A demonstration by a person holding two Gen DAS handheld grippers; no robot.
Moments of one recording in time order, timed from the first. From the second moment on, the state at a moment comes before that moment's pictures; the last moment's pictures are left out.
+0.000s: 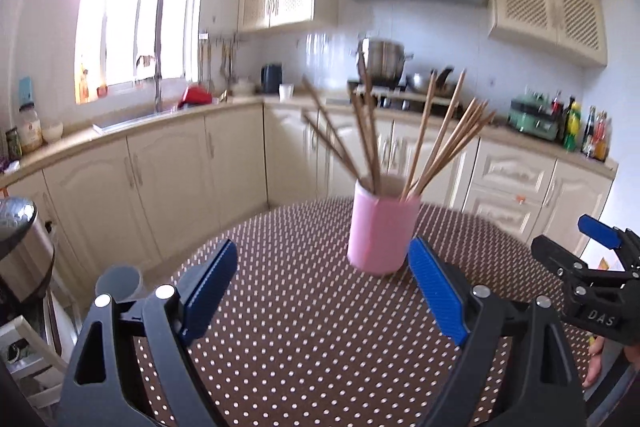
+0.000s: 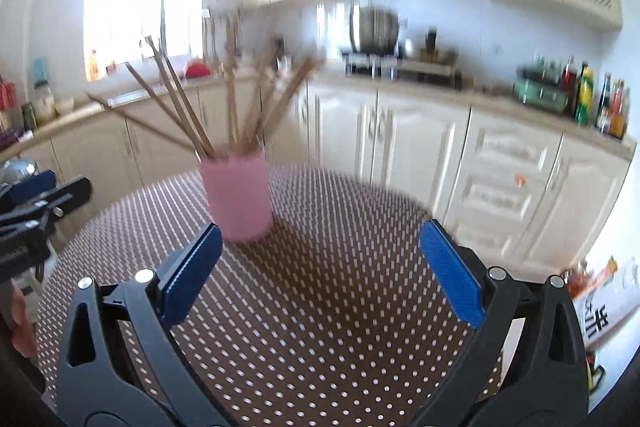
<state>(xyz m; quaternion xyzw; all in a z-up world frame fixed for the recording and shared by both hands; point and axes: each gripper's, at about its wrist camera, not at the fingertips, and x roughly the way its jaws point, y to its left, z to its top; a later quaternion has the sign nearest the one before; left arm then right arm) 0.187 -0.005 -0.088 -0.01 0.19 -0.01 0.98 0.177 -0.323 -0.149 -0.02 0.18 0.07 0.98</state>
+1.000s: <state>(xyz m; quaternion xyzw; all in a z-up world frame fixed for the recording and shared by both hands) 0.169 -0.009 -0.076 0.00 0.16 -0.02 0.99 0.151 -0.319 -0.132 -0.01 0.12 0.08 0.99</state>
